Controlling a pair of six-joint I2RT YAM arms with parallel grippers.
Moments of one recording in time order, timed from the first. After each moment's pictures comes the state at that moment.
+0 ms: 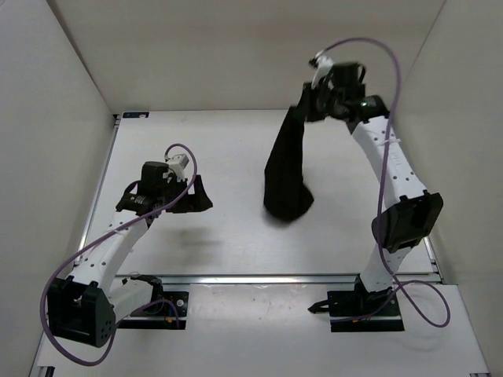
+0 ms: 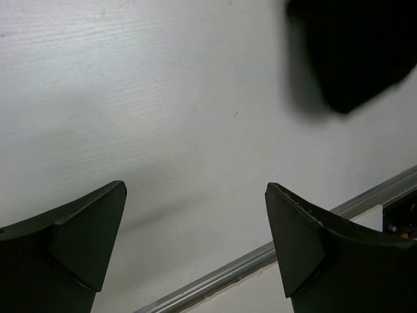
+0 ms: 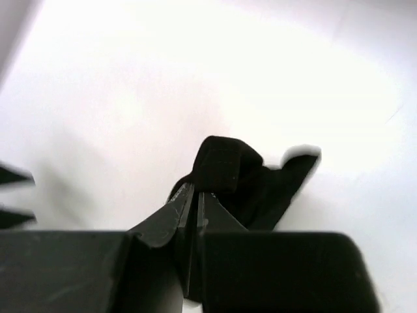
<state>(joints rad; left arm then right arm) -0.23 1.06 0.78 -0.51 0.33 -0.30 0.31 1.74 1.81 -0.74 -0.38 0.10</state>
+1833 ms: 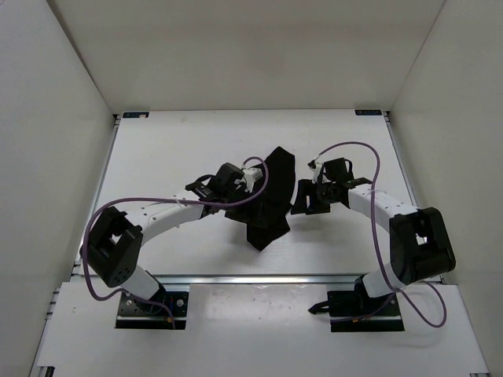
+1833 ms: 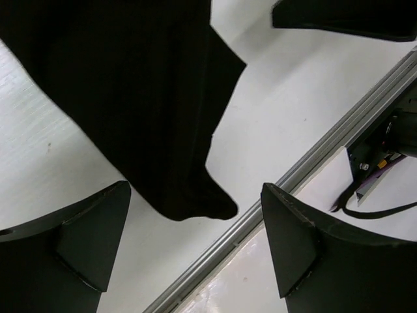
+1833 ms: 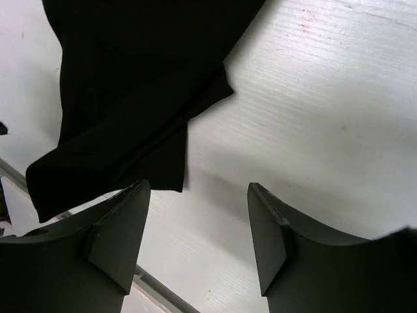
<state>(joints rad) -0.72 1.54 0.98 -0.33 0.34 -0.41 0.27 1.49 0.84 -0.36 -0.47 0.23</state>
